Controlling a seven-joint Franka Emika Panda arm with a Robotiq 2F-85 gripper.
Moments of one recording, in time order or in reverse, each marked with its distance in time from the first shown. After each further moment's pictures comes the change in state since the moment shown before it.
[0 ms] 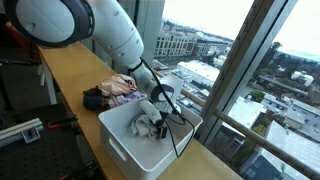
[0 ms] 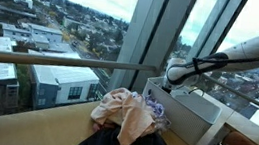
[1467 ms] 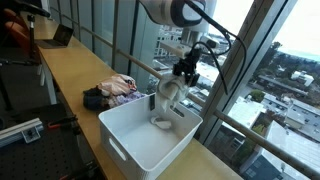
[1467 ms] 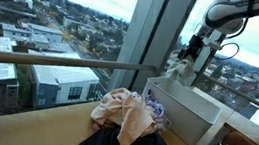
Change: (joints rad) arm -0.022 -0.531 -0.039 -0.101 -0.001 -0.140 -0.002
